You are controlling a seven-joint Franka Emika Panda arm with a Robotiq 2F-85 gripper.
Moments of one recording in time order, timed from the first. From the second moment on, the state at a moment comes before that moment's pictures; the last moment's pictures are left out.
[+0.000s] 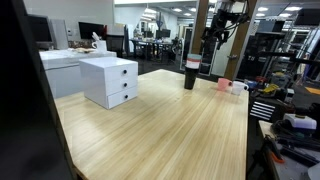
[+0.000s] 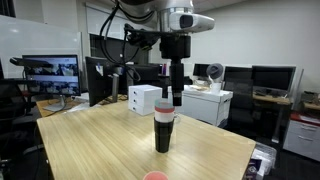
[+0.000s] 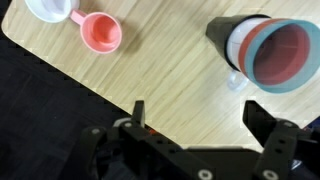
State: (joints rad) arm -0.39 0.14 -0.40 -1.90 0.11 2.12 0.18
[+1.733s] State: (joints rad) arm -0.45 0.07 -0.45 -2.15 0.11 2.26 -0.24
